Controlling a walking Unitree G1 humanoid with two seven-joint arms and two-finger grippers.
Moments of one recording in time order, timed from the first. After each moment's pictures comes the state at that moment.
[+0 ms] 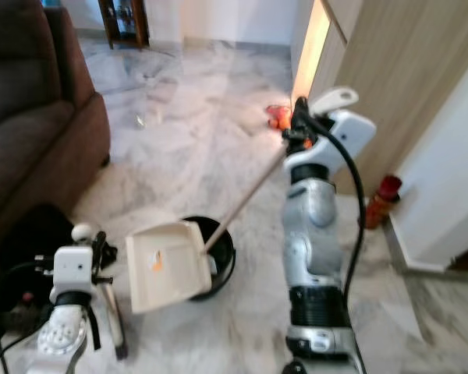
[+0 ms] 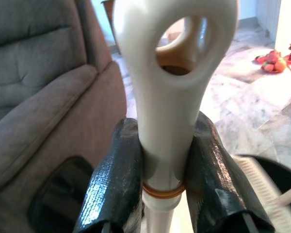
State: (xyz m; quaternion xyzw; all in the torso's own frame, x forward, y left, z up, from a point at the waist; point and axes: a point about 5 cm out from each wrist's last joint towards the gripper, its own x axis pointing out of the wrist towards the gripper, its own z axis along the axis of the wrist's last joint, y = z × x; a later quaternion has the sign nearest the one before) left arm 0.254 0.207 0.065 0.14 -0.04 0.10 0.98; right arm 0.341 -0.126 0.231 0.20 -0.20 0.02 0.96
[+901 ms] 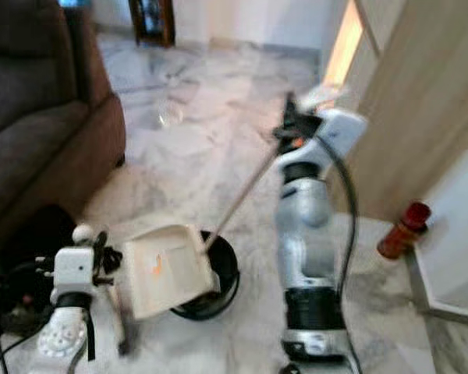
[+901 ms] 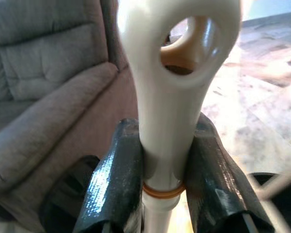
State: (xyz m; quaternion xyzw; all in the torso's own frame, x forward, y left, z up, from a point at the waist) left arm 0.252 0.207 0.064 0.15 -0.04 0.09 0.98; right arm 0.338 -0.109 0.237 0.21 -0.21 0.07 0.95
